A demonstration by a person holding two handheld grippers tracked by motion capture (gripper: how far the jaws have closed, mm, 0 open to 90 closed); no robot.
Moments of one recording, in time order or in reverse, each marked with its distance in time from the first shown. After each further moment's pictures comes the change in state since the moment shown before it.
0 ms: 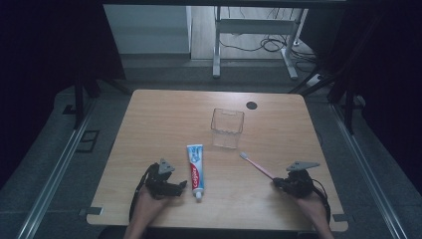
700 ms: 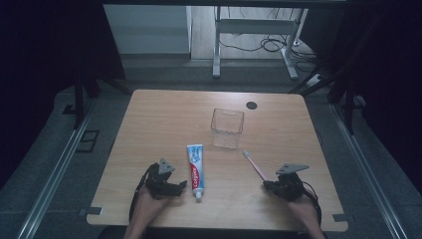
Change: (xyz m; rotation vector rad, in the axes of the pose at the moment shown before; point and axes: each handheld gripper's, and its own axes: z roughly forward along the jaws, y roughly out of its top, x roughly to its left) left arm 0.000 0.000 0.000 0.000 0.000 0.000; right arm 0.029 0.006 0.011 -0.001 0.040 -0.051
